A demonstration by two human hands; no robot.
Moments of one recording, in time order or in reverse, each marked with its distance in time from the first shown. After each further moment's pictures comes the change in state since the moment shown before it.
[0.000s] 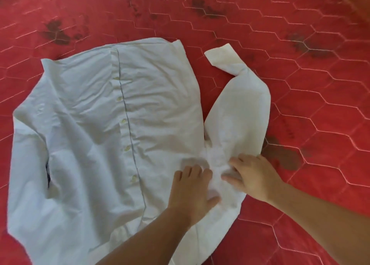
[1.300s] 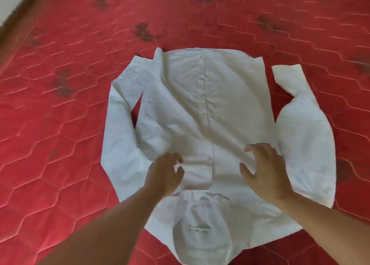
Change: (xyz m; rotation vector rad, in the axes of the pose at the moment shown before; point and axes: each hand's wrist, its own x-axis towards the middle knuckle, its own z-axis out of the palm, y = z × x) left_hand -0.123 -0.122 -0.041 -0.361 0.157 -0.518; right_hand 0.000 -0.116 -0.021 0.263 0.256 0.172
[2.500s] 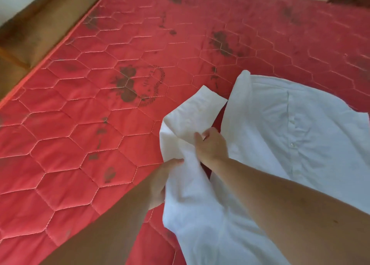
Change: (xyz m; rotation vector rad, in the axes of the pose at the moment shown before) left_hand 0.072 -0.199 -0.143 -1.532 -0.271 -0.576; right_hand 0.213 -0.330 0.177 0.383 -0.326 0.231
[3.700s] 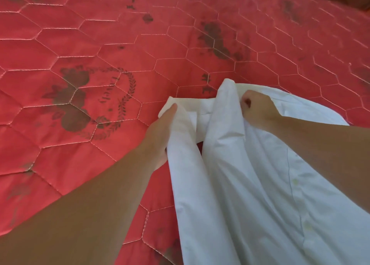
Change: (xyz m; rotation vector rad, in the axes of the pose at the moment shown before) left_hand 0.183 0.148 0.032 -0.113 0.103 0.147; right_hand 0.240 0.025 -0.117 -0.494 0.179 -0.226
